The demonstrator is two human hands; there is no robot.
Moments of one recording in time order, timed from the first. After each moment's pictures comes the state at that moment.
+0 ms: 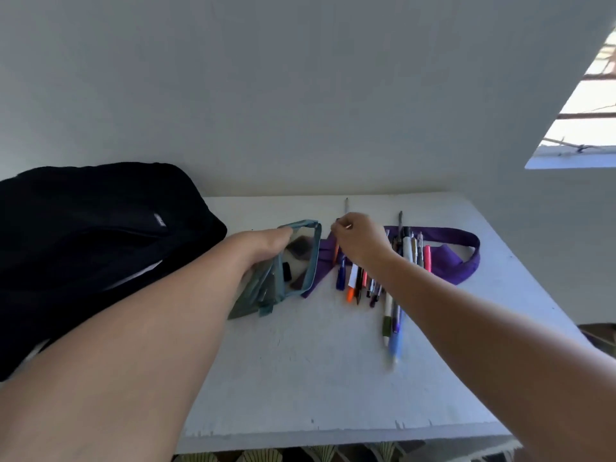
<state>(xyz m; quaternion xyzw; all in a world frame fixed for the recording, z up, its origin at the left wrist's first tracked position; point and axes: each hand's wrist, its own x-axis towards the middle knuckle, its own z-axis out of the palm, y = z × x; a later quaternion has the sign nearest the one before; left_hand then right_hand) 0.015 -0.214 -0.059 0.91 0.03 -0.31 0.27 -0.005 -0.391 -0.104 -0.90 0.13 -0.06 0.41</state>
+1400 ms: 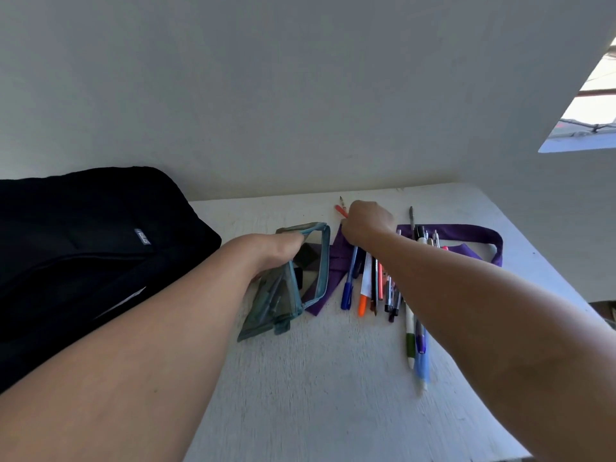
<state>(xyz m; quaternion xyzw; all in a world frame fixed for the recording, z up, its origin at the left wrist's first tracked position) 0.034 -0.224 -0.049 0.90 0.03 -0.37 0.21 0.091 -0.411 -0.137 -0.98 0.19 0.01 0.10</state>
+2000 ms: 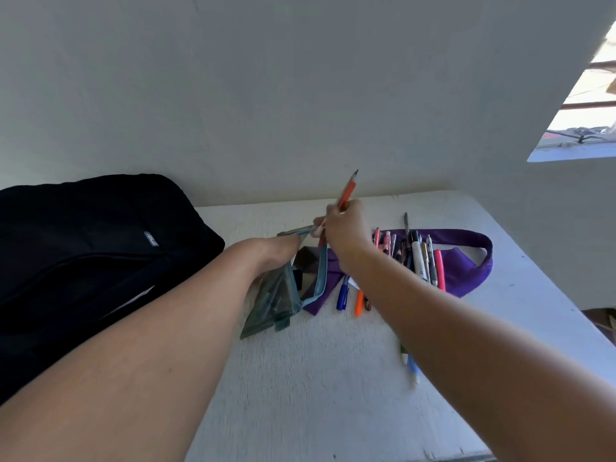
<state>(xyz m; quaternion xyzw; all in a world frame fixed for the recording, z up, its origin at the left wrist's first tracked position) 0.019 -0.221 -0.040 0.91 0.02 -0.33 0.25 0.043 -0.351 -0.103 -0.70 0.23 -0.11 0.67</state>
